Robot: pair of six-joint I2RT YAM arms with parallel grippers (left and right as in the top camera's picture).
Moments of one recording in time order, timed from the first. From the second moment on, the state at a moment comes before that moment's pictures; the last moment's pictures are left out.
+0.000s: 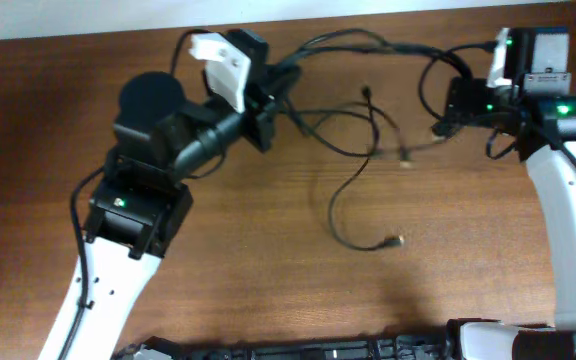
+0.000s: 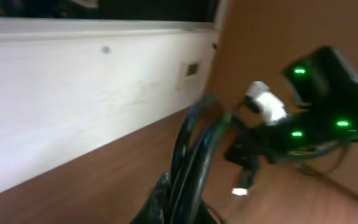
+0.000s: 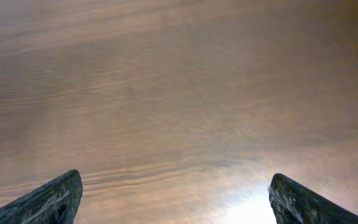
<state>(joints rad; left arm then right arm) -0.40 1.26 1.35 -0.20 0.48 -0.13 -0.09 1.46 1.49 -0.97 0.10 0.11</state>
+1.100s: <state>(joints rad) -0.25 1.23 1.35 -0.42 0.40 -0.07 -0.14 1.46 1.50 -1.00 -0.34 0.04</state>
